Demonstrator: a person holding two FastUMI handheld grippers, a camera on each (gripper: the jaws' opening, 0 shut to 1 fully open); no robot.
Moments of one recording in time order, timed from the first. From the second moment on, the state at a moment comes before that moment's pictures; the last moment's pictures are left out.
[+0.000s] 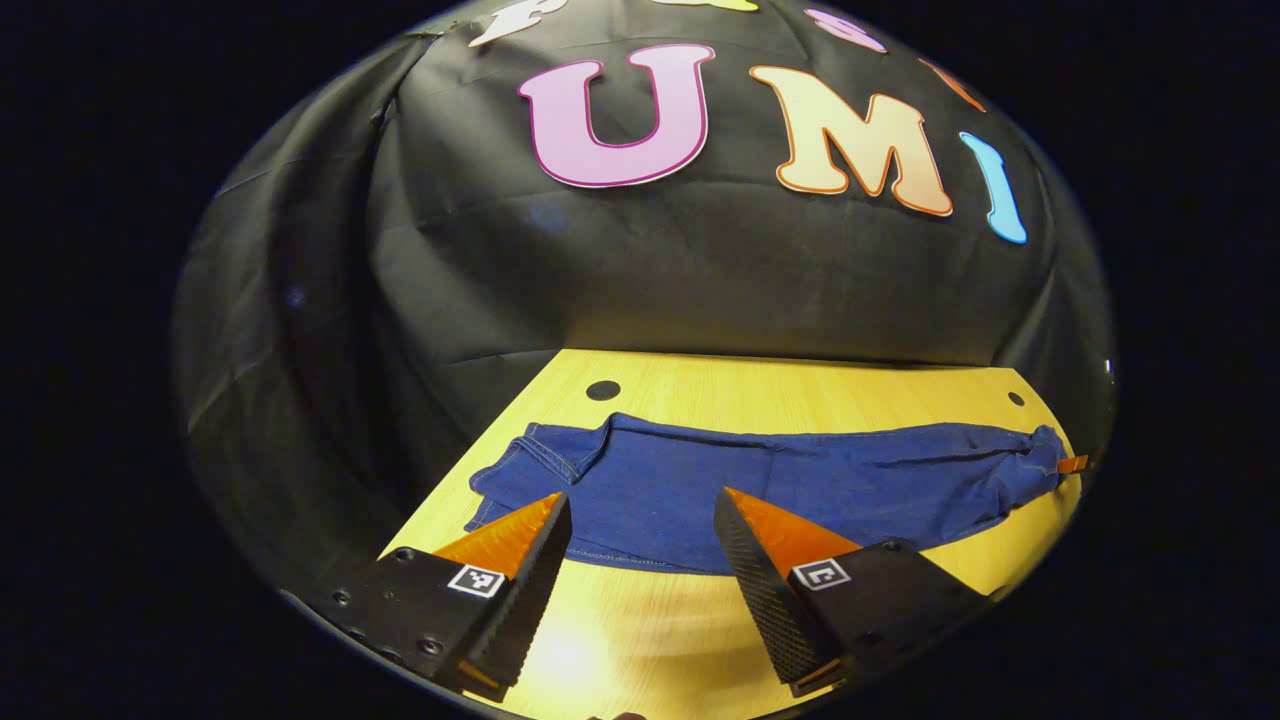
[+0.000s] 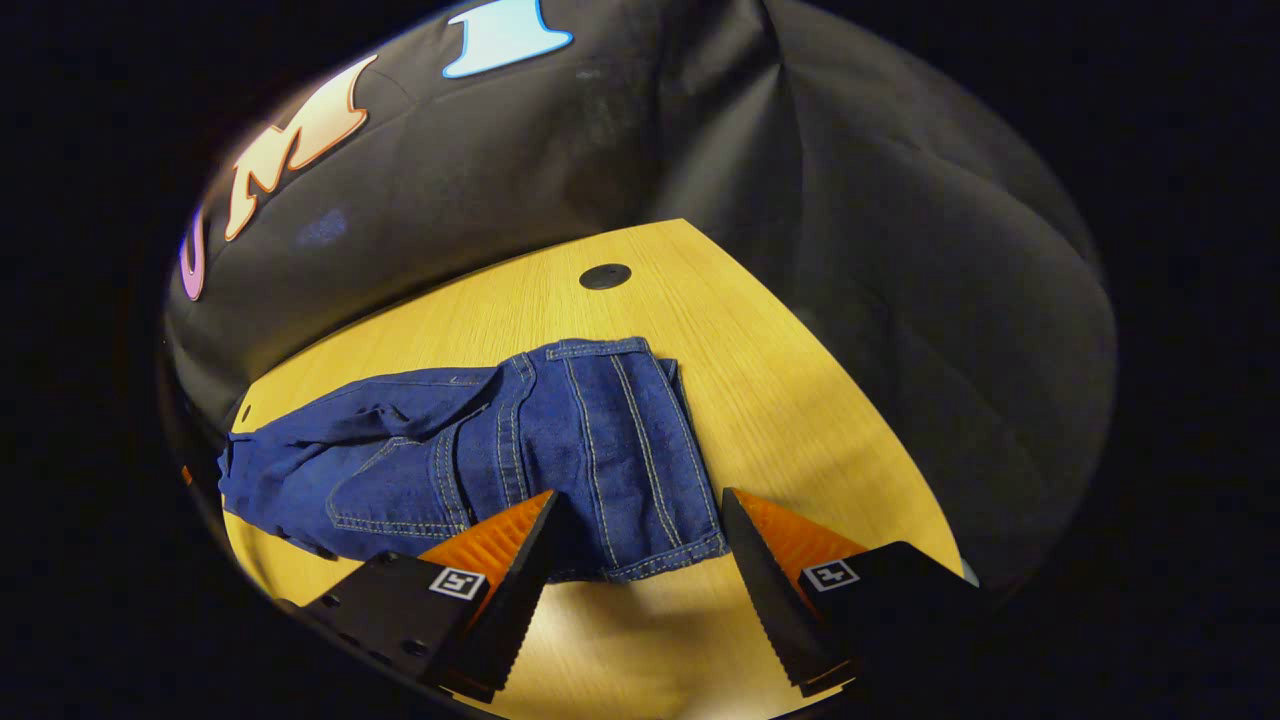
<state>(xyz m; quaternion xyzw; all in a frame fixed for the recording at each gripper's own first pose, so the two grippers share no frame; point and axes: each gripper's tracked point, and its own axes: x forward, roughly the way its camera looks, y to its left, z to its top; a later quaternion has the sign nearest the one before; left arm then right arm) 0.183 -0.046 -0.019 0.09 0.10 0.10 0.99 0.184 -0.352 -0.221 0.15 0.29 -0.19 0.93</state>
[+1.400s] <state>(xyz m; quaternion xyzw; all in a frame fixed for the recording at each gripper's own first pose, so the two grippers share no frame) 0.164 -0.057 -0.012 0.05 0.08 0.10 0.99 0.201 -0.309 -0.112 0.14 0.16 -0.18 0.96</state>
